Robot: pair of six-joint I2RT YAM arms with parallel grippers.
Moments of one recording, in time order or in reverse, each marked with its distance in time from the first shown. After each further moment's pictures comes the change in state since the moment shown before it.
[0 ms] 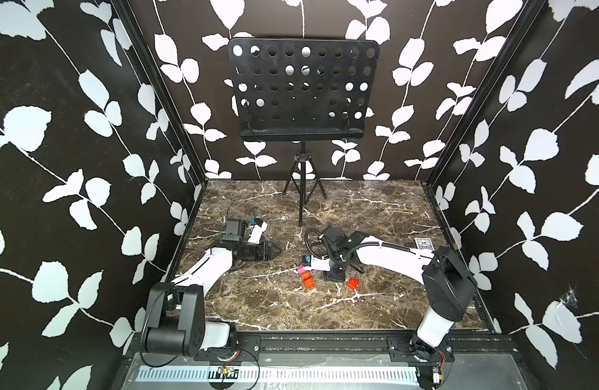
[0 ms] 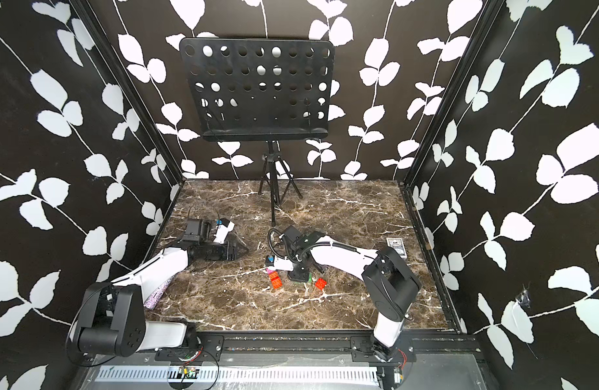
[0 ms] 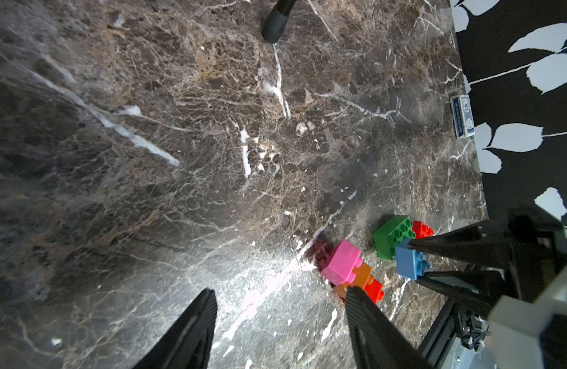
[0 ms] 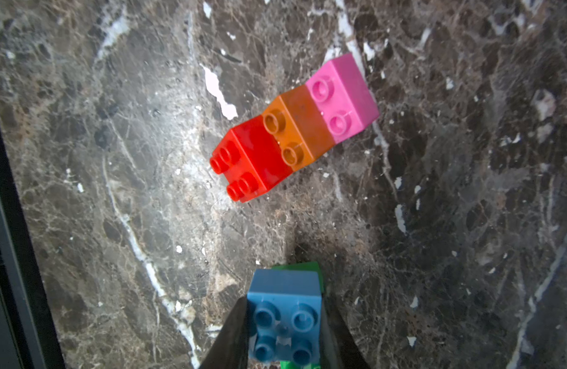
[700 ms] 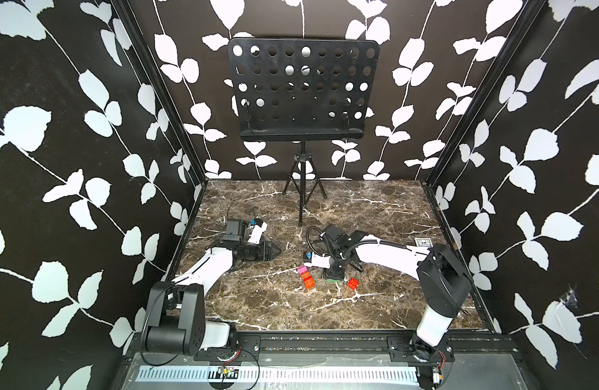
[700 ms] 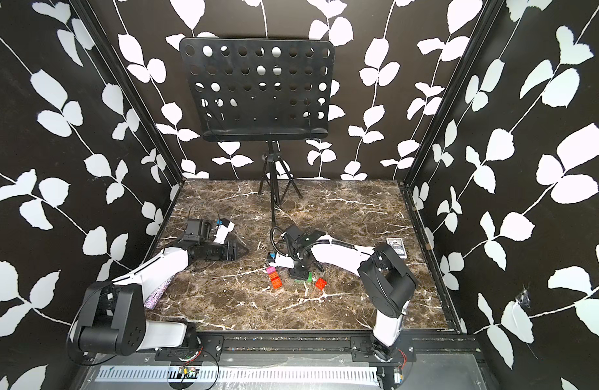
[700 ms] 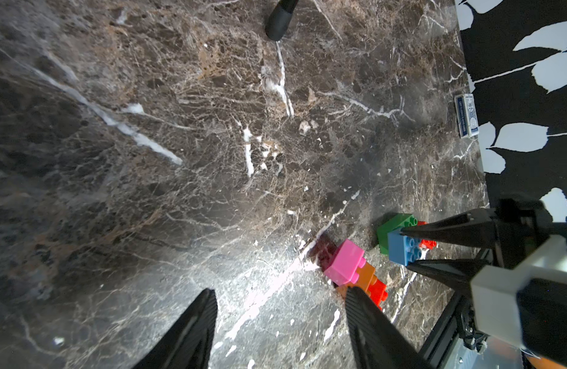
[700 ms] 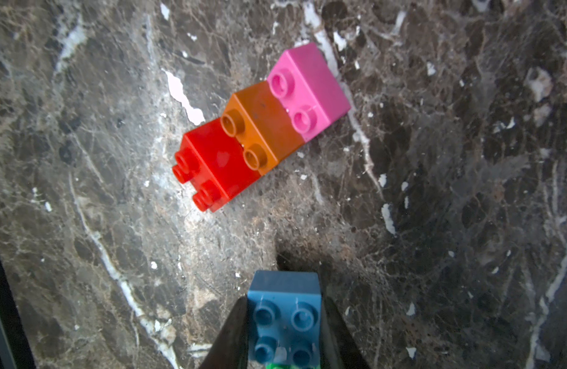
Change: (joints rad) left arm 0.000 0.006 0.000 0.000 -0.006 0.002; right arm -0.039 0.024 -0.015 0.056 -0.014 0.025
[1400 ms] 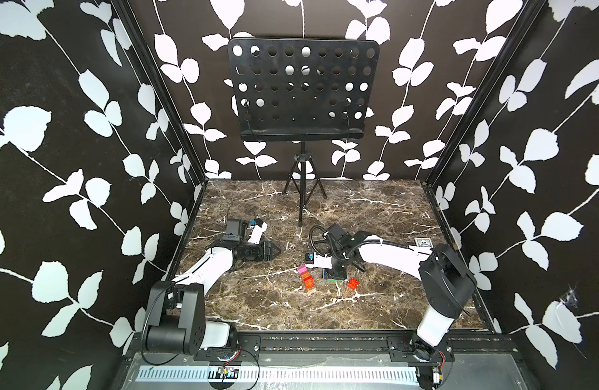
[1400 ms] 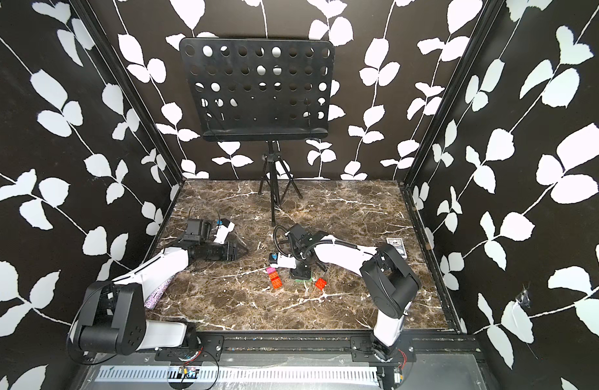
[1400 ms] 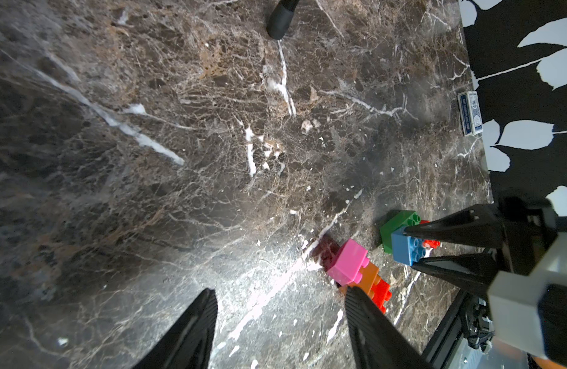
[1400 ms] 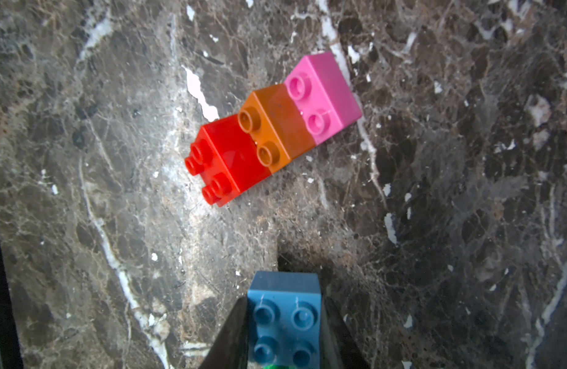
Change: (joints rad) left arm 0.000 0.003 0.000 0.000 -0.005 0.011; right arm -0.022 -0.013 -0.032 0.016 -0.042 -0.093
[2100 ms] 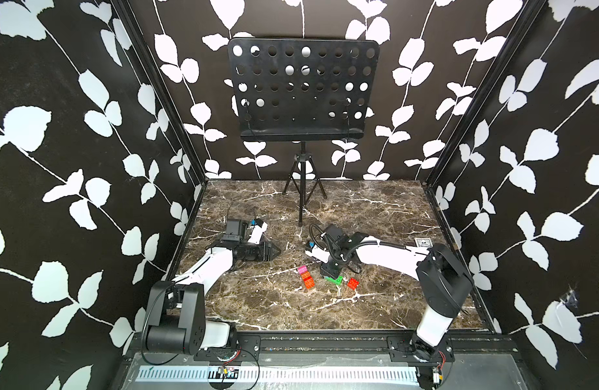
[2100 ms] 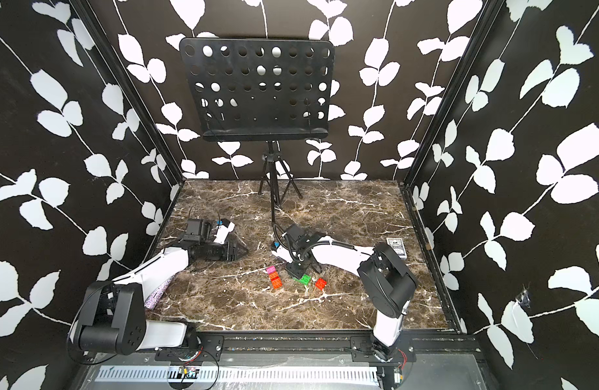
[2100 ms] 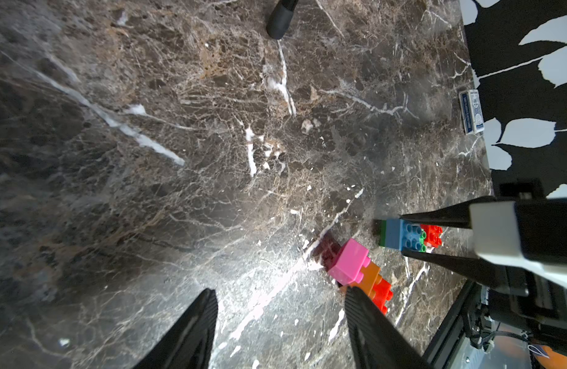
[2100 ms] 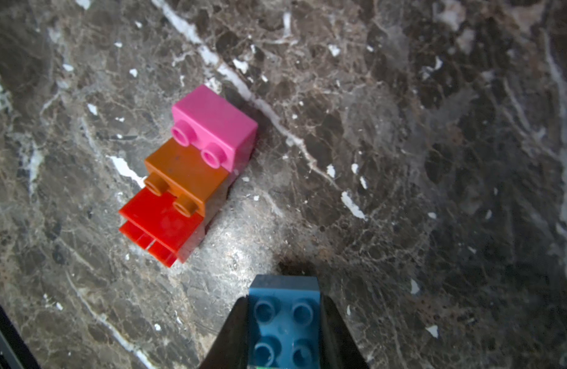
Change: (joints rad) left arm 0.000 0.001 0.000 0.000 -0.001 0.006; right arm 0.031 -0.001 -0.013 0.094 0.103 0.506
